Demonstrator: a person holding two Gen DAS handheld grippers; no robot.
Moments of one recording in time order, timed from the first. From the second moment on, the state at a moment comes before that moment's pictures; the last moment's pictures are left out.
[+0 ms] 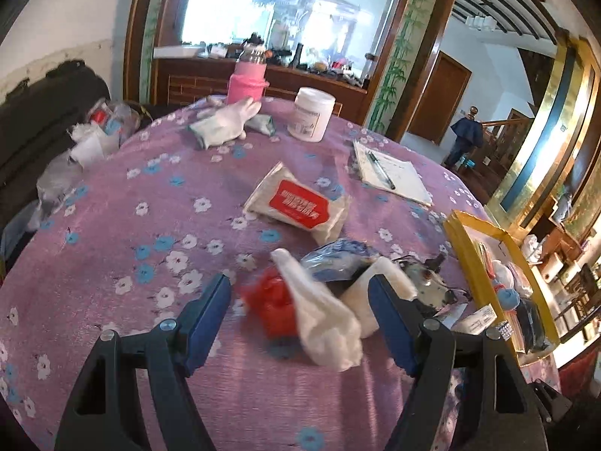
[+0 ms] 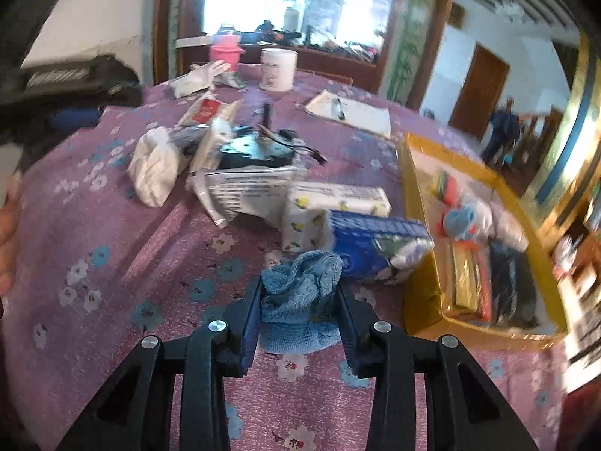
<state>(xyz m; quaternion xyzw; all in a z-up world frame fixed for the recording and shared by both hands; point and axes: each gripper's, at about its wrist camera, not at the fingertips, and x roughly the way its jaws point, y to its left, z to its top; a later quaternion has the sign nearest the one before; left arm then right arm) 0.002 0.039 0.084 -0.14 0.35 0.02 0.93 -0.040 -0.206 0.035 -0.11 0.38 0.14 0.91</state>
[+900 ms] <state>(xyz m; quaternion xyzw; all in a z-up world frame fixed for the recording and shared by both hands) -0.005 -0.003 0.072 -0.10 0.34 -0.07 0.93 -0.041 -0.212 0.037 -0.09 0.38 0.15 0.91</state>
